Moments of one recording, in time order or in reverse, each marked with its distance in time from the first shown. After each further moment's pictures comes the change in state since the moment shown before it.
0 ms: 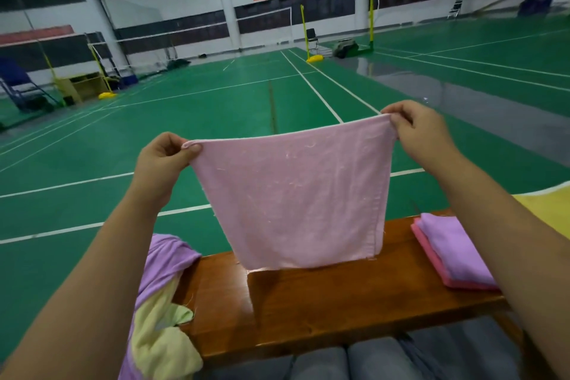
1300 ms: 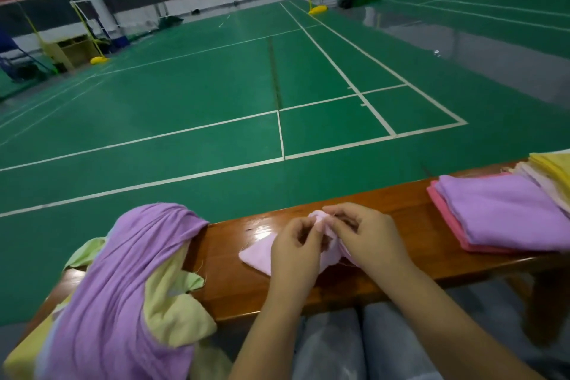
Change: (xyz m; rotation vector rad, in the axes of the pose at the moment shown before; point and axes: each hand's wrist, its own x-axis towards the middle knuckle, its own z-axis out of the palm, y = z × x) left_hand -0.184 -0.050 0.132 0.160 -0.190 -0.386; right_hand -0.172 -0.025 0.097 0.109 -0.370 0.219
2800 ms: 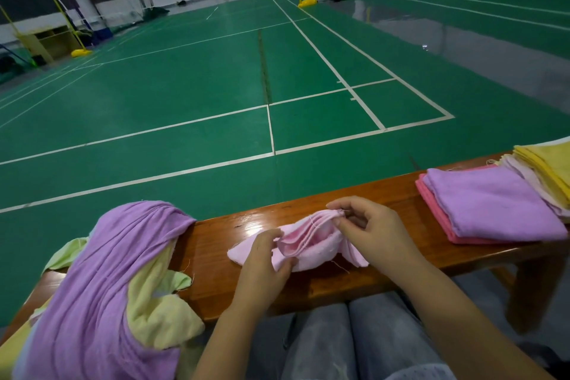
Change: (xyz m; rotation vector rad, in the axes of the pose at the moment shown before) left_hand 0.013 -0.074 -0.029 0.435 -0.152 0.050; right_hand 0.000 0.022 -0.019 0.138 -0.069 0.058
